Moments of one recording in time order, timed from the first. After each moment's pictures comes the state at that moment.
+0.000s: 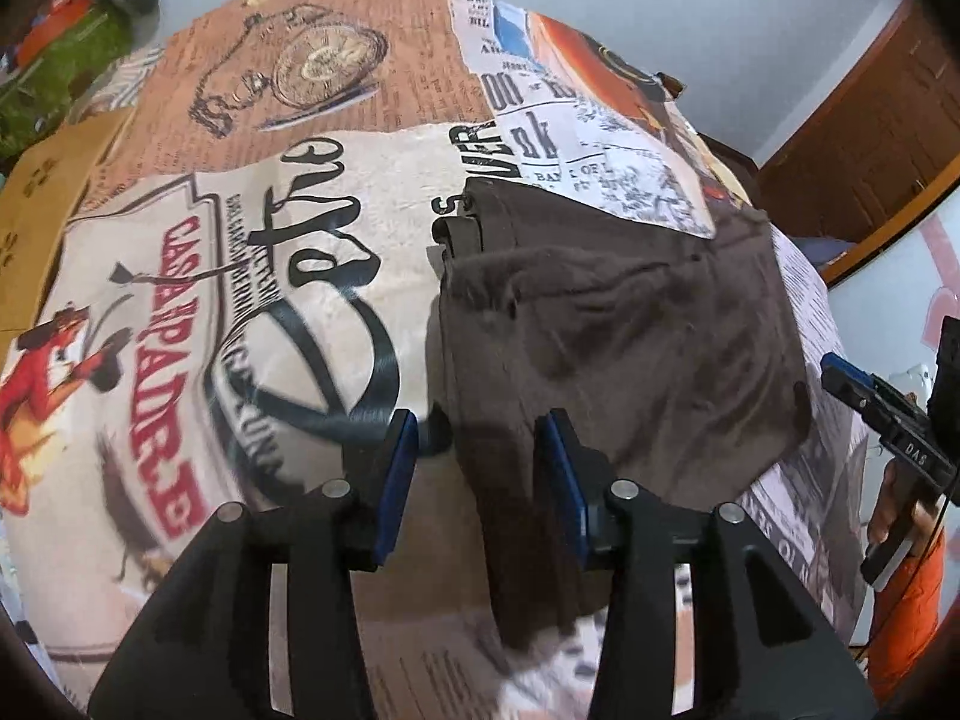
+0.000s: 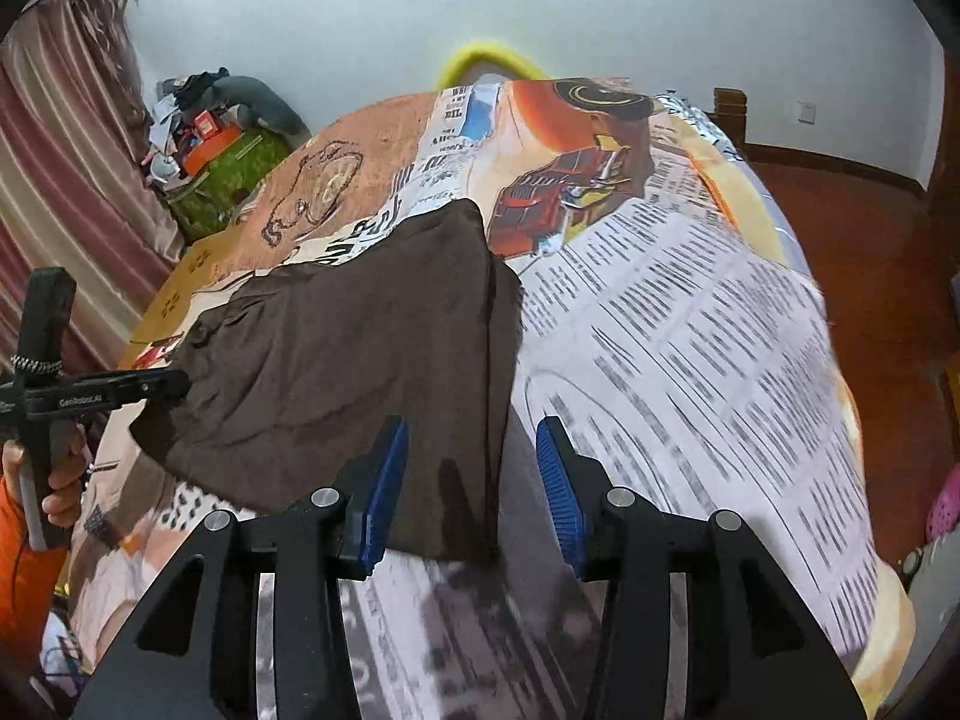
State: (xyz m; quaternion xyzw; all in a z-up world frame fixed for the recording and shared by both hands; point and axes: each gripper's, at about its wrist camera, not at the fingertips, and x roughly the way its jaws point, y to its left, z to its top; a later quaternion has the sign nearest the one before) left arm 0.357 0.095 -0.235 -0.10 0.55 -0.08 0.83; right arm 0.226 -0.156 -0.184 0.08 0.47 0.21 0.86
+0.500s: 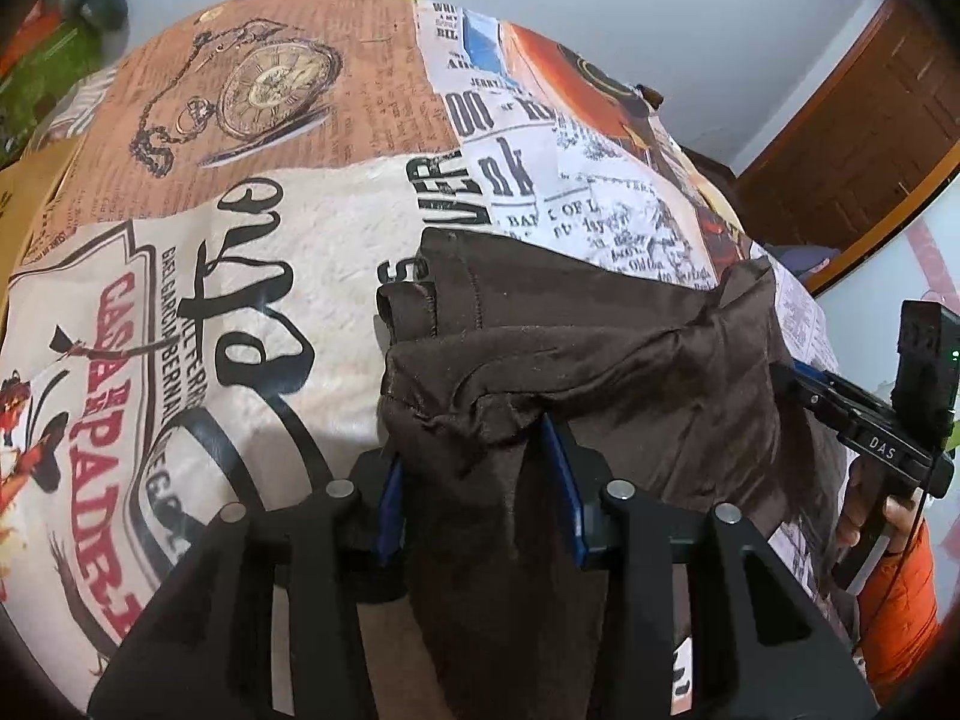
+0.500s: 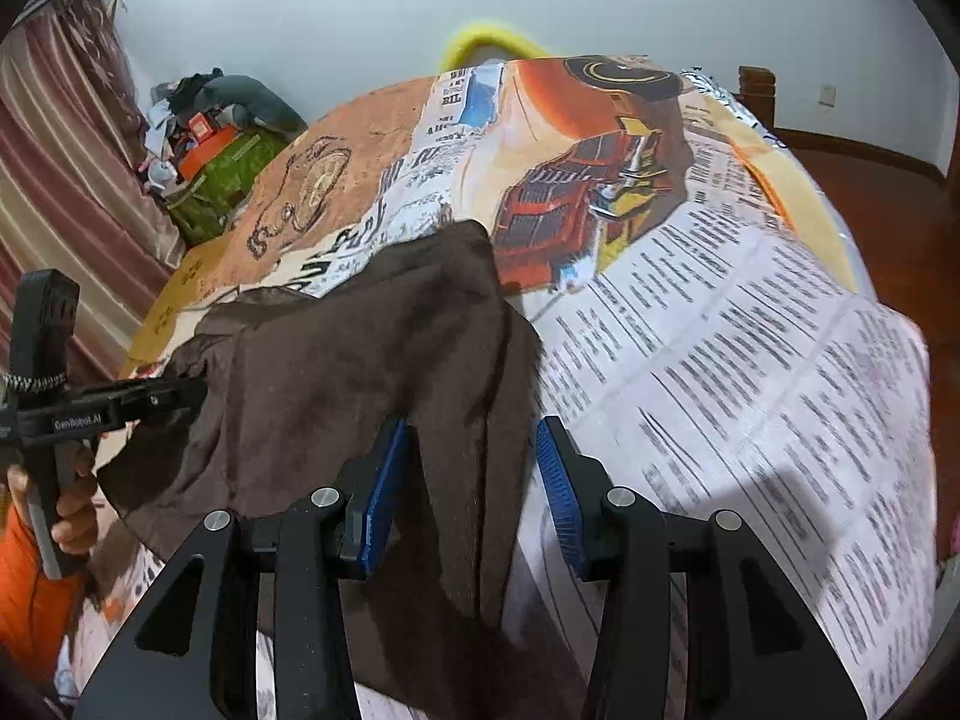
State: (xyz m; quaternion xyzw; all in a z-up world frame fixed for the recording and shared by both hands) left arm 0.400 0.082 -0.249 -0.11 0.52 -0.11 0.84; right arm 0.269 -0.143 -0.209 0.10 0.47 0.23 0.85
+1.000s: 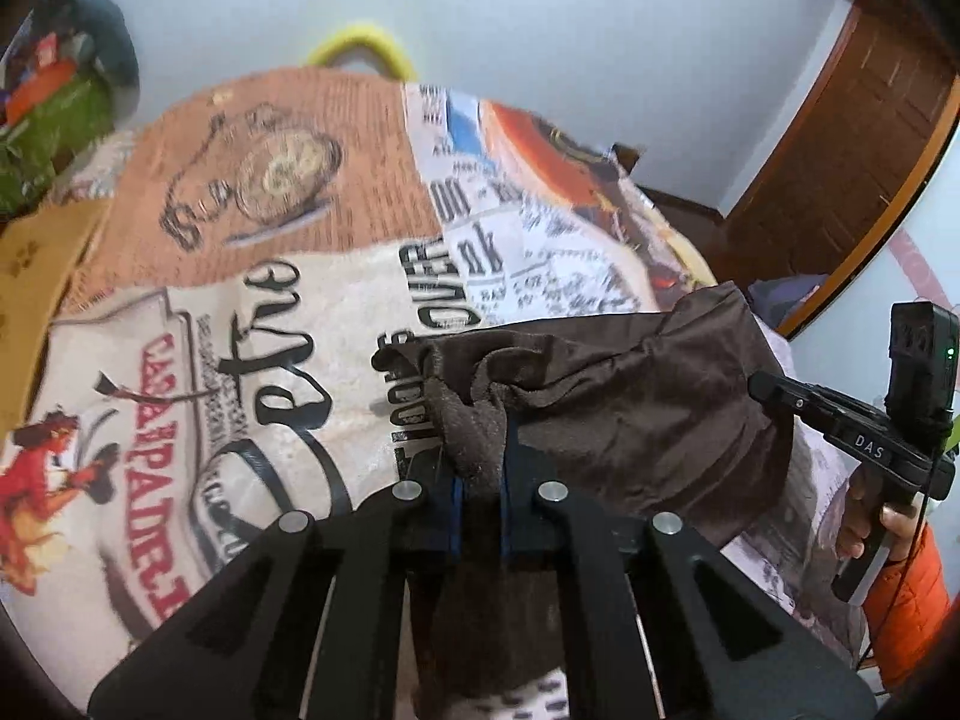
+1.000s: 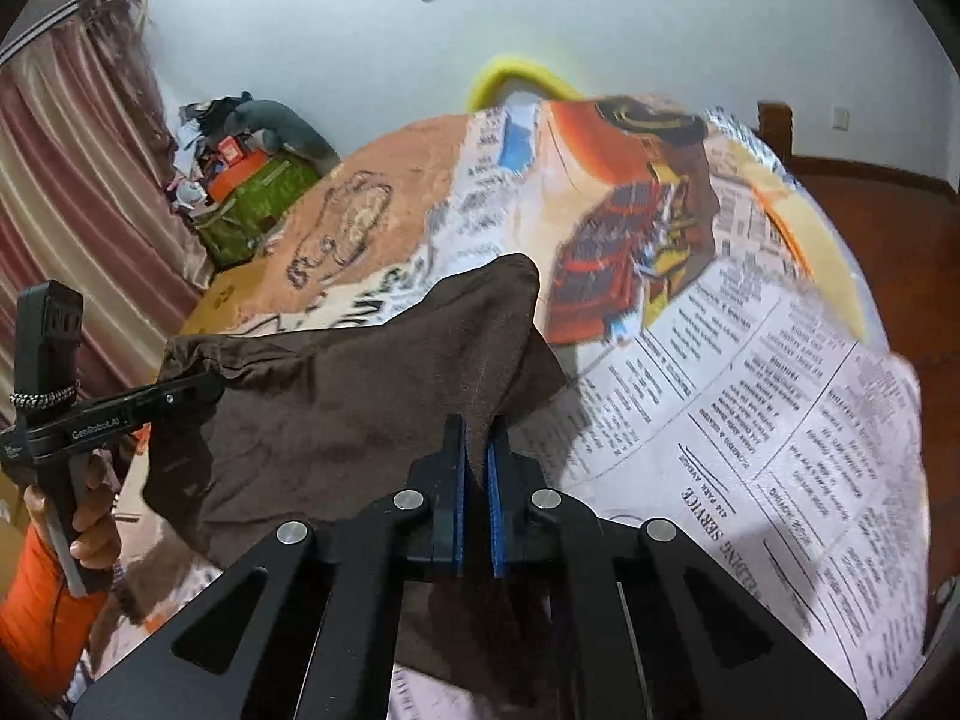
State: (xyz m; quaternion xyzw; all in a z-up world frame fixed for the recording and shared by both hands) left arm 0.367 0.079 -0.191 -0.09 0.45 -0.10 0.88; right arm 0.250 -0.136 -0.169 0.11 0.43 0.25 0.86
